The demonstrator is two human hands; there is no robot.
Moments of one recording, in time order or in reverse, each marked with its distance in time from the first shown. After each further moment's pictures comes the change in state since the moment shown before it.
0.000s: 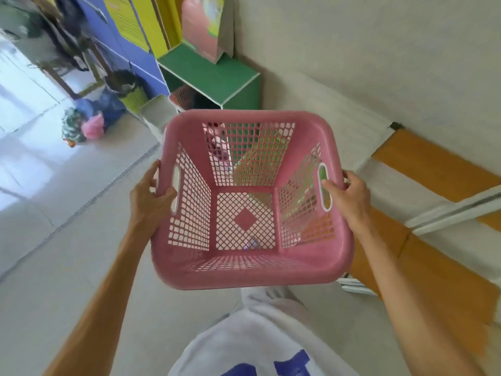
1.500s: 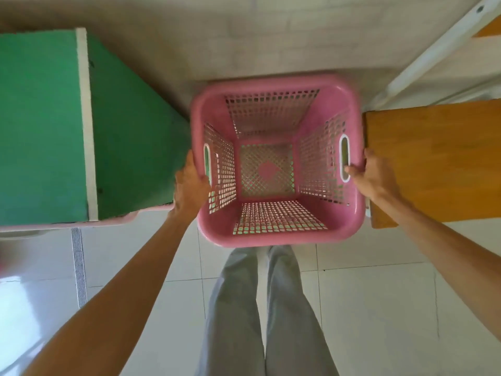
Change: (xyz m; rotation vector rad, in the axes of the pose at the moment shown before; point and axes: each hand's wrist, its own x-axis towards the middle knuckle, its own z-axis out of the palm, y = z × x) left_hand 0.411 -0.144 0.465 0.539 -0.871 0.210; right_hand 0.275 0.258 0.244 -0.342 0.154 0.641
